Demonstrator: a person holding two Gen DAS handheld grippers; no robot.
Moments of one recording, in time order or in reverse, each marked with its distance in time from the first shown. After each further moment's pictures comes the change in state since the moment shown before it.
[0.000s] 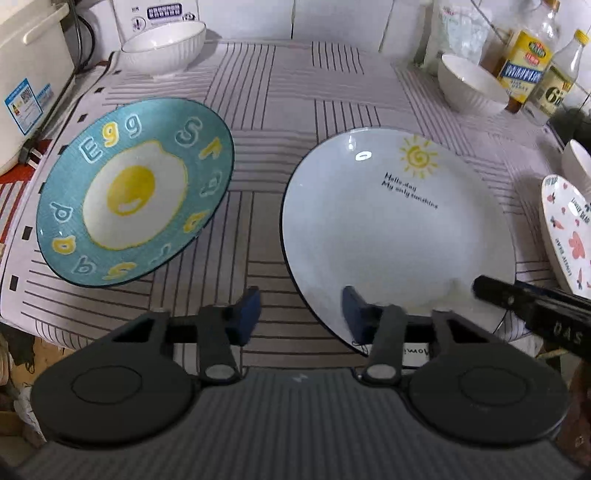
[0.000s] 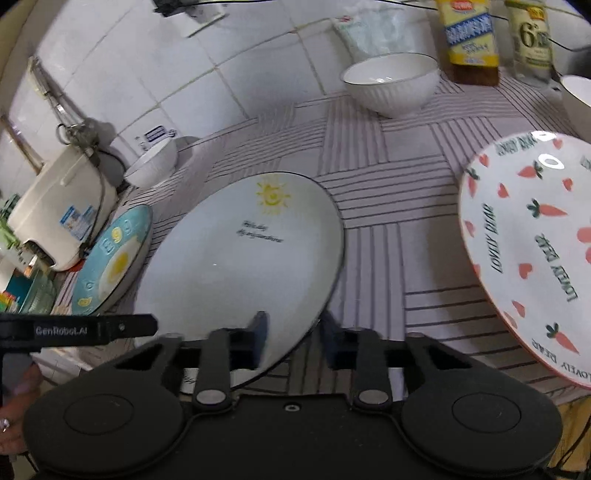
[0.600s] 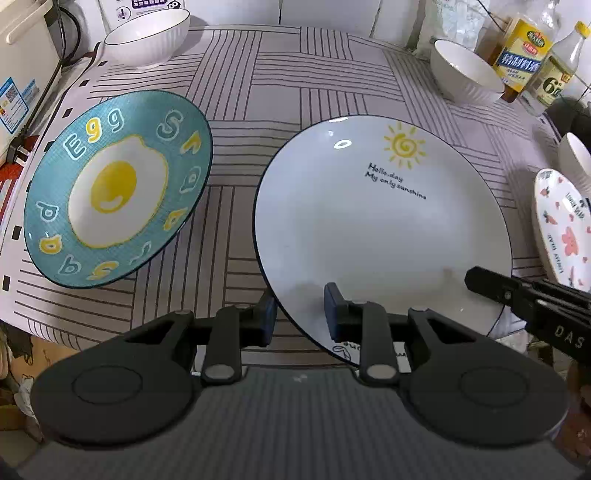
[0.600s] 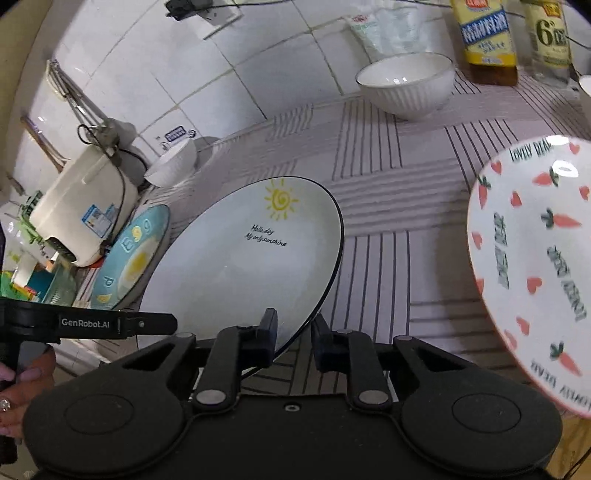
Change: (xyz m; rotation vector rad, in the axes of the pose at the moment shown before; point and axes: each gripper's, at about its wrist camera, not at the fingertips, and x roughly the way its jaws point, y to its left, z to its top) left arm -0.002 -0.008 0.014 0.001 0.054 -0.026; right arm -0.005 -0.010 0.015 -0.062 0.007 0.125
